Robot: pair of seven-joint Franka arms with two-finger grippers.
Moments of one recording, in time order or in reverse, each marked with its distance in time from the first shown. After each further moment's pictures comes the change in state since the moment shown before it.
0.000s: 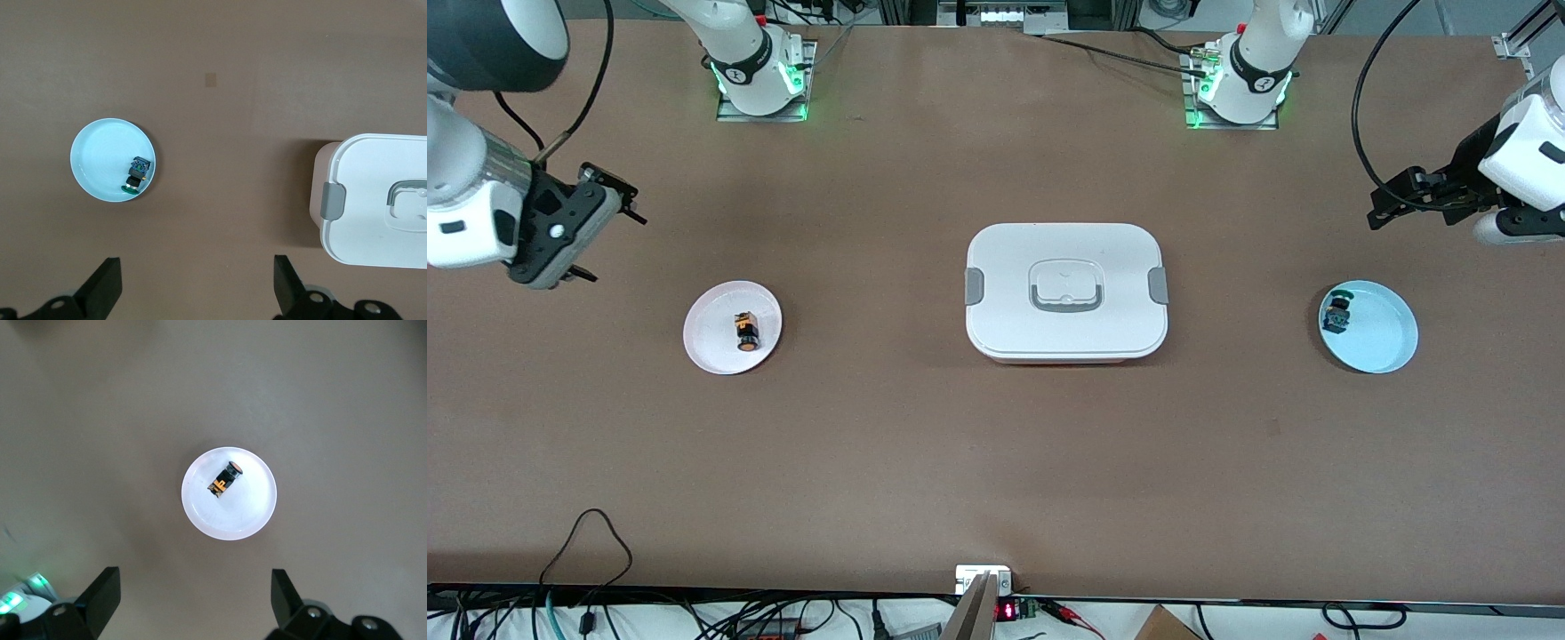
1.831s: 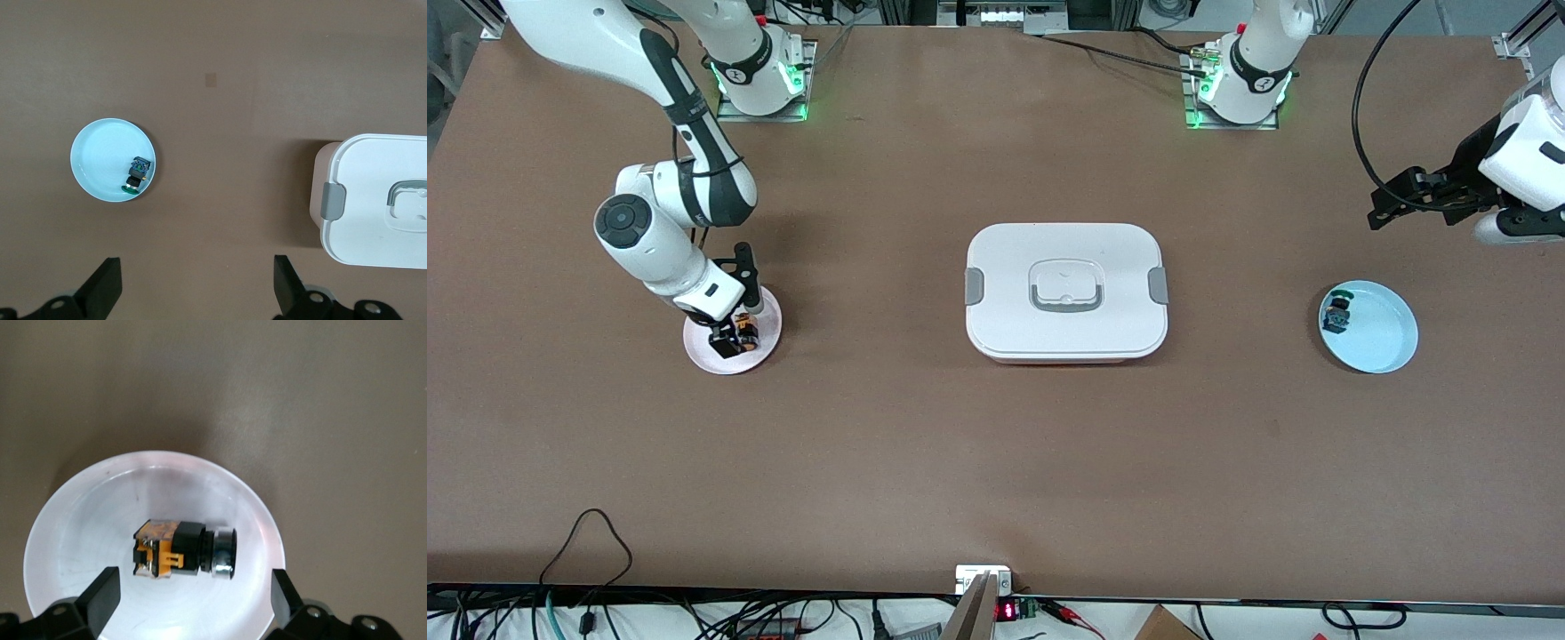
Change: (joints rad) left arm 0.000 0.000 0.000 0.000 0.000 0.000 0.000; right arm 0.024 0.270 0.004 -0.529 -0.111 0.989 -0.725
